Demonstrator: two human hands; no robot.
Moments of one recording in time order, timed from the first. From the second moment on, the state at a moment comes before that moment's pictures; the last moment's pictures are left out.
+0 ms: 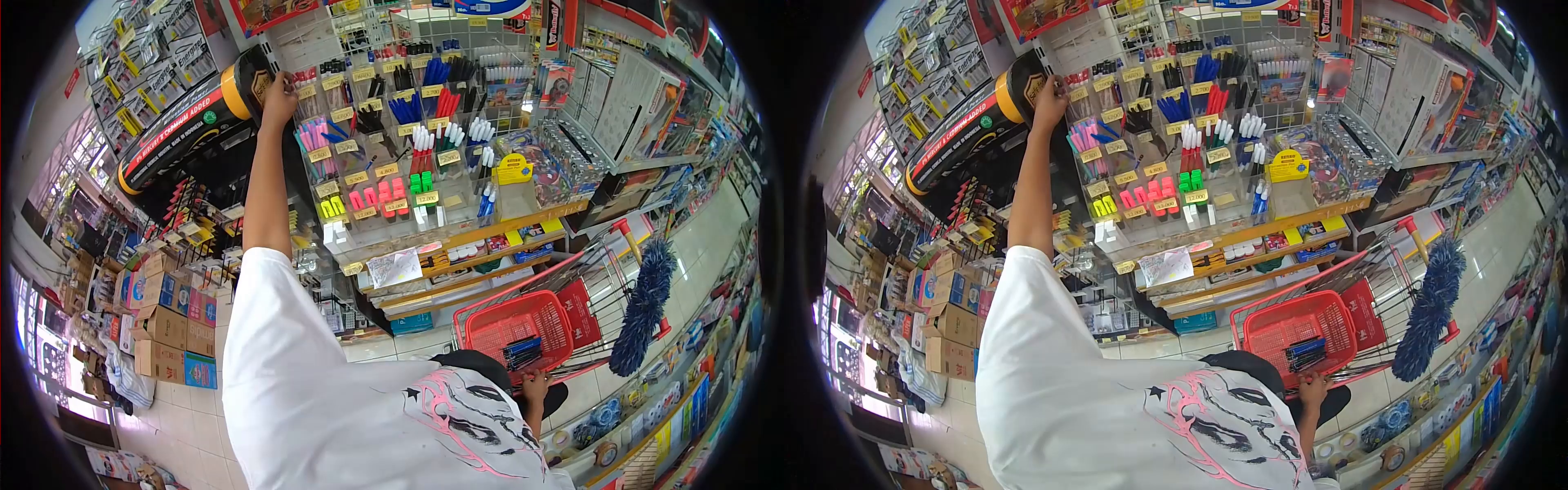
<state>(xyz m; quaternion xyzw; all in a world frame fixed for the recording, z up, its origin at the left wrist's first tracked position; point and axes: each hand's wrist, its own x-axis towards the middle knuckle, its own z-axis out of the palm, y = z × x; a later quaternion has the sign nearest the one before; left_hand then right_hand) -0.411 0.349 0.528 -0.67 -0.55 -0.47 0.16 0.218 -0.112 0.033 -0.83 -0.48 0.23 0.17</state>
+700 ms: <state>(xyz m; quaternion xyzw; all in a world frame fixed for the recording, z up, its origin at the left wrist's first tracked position) -0.438 0.367 0.506 -0.67 -0.55 -0.43 0.26 0.218 -0.113 0.026 -0.83 -0.48 0.22 0.17</state>
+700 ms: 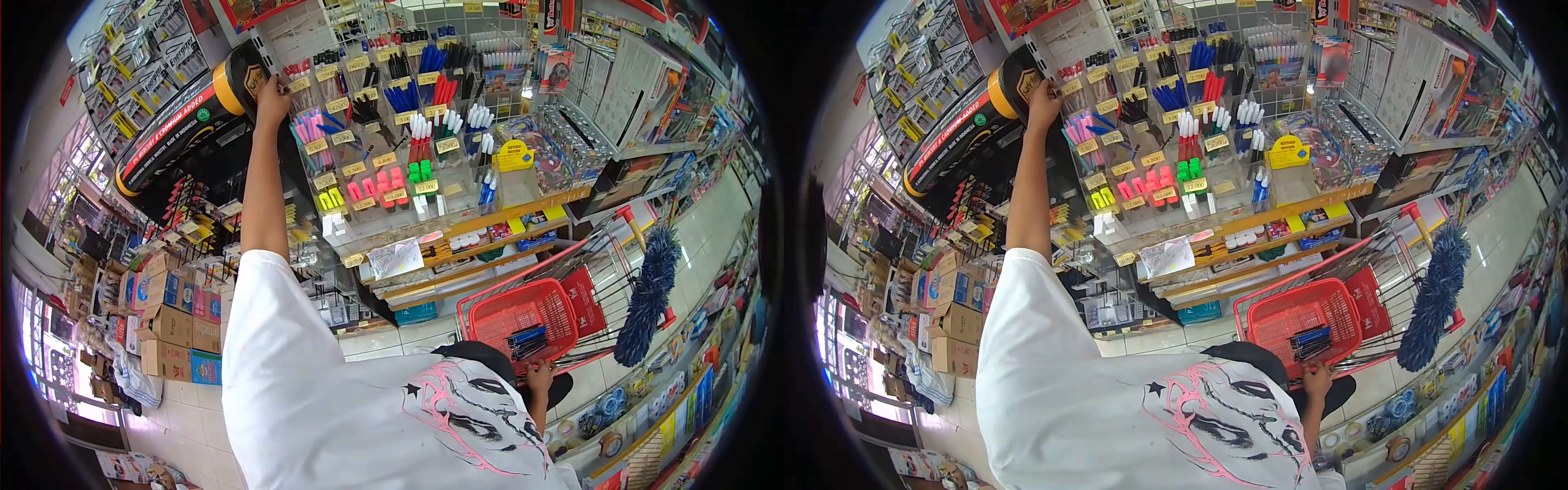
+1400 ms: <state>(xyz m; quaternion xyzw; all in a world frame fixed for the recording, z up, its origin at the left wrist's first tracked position) -0.396 0.344 0.504 -0.65 -0.63 -0.31 0.30 0.220 -0.114 0.023 -0.83 -0.49 0.21 0.15</state>
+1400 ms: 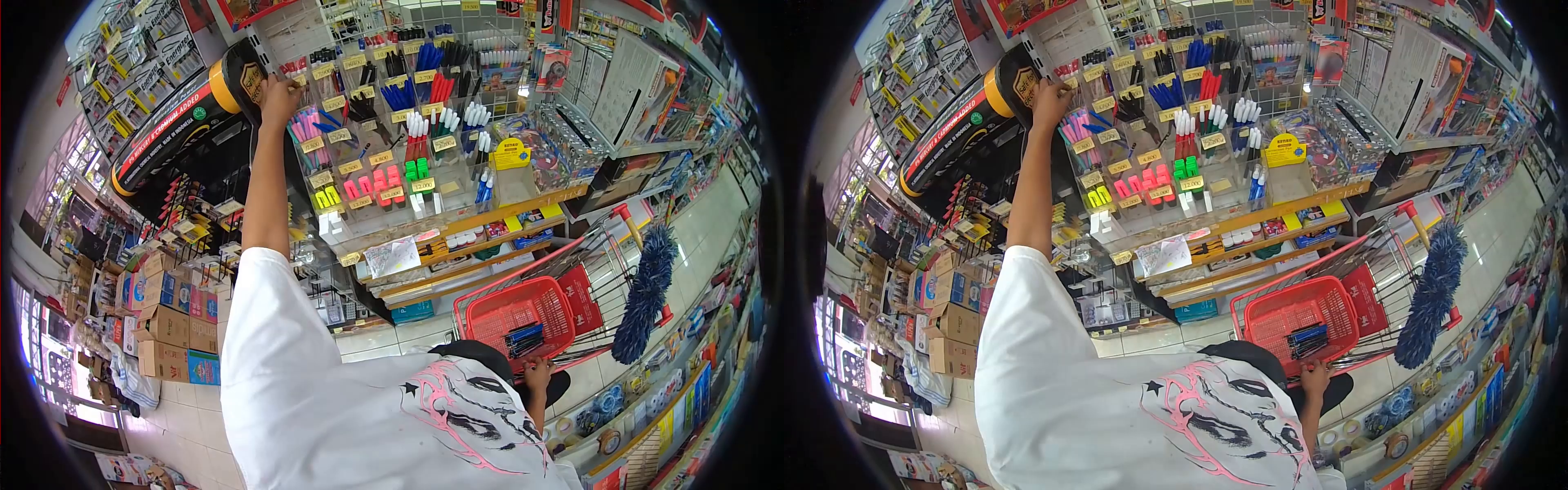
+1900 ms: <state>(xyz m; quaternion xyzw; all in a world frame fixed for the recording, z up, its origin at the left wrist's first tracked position) -0.394 0.371 0.502 -0.57 -0.65 -0.42 0.27 0.219 -0.112 0.028 -0.84 -0.48 0.22 0.15</state>
